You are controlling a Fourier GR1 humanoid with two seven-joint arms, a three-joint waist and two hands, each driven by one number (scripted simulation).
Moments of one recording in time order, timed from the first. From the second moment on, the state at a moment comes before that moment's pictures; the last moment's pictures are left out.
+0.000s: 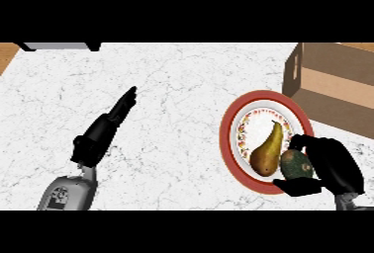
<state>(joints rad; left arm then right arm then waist) -0.18 0.10 -0.09 -1.55 -0.13 -0.17 0.09 0.02 -0.38 0.16 -1.67 1.04 0.14 0.18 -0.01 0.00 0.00</state>
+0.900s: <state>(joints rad) -0.17 0.10 -0.06 -1.55 -0.13 -0.18 0.08 0.09 -0.44 -0.16 -2.32 0.82 0.37 0.31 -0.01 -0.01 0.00</state>
